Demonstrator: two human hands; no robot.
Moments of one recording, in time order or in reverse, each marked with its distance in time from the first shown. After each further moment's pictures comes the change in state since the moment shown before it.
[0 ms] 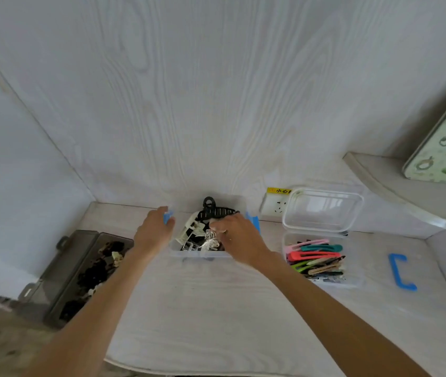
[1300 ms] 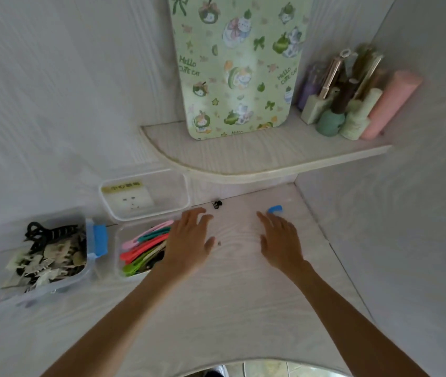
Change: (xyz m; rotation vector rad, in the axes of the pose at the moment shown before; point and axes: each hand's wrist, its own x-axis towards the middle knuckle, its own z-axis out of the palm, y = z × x) left_hand -0.096 0.233 0.233 0.544 -0.109 0.865; right_hand -0.229 0.269 -0.086 -0.229 0.109 0.690
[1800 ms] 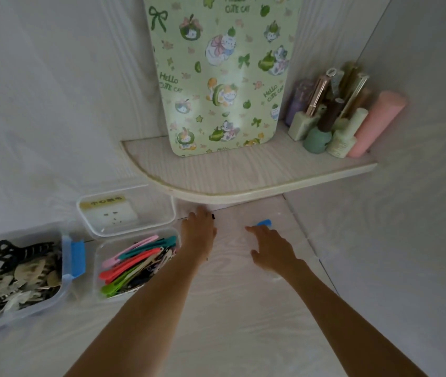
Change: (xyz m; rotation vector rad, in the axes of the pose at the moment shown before) left_hand 0.086 0.024 0.041 0.113 -0.106 -0.188; right_hand 0.017 0.003 -0.034 0.040 -0.281 0.024
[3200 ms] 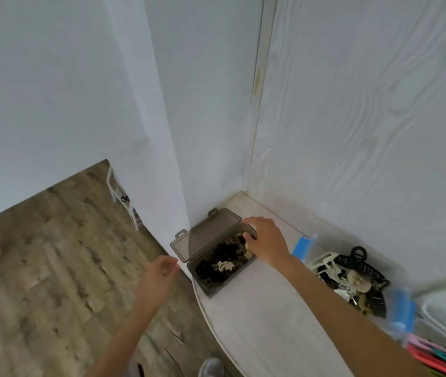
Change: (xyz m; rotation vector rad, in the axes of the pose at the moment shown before) left_hand -0.449 -0.424 0.029 -1.096 0.604 -1.283; right_hand -0.053 -0.564 0.156 -0.035 -0.183 -0.979
